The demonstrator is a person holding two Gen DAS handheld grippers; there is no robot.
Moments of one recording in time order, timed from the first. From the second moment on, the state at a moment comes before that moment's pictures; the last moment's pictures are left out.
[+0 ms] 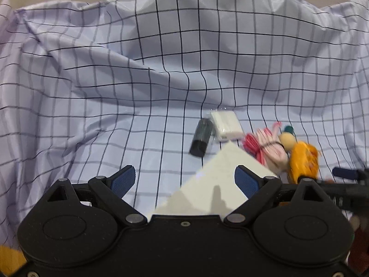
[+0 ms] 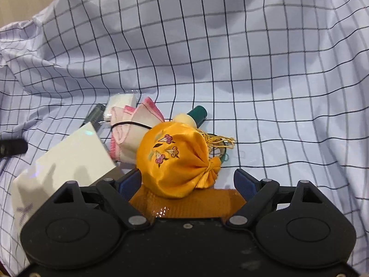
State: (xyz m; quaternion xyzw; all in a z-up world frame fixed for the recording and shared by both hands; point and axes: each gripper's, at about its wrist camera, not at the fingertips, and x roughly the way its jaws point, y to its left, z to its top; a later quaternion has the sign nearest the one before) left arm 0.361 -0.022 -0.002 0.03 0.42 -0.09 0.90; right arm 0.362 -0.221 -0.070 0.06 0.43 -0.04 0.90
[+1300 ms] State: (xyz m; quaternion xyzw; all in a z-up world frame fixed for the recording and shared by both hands) left arm 0.442 -0.131 -0.028 0.08 0.47 -0.18 0.86; right arm 0.354 -0.258 -0.046 0.08 0.35 -0.07 0.93
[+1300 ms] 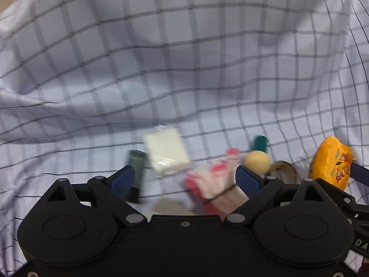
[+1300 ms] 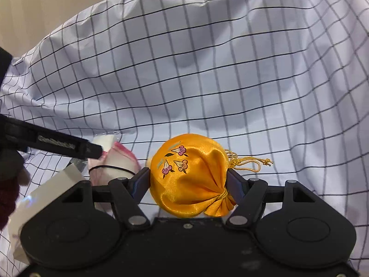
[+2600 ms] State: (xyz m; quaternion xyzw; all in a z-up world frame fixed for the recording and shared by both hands) left arm 0.269 -0.077 0.091 0.03 0.33 -0.19 0.92; right arm 0.203 -0.233 0.025 0.09 0.28 -0.07 0.95
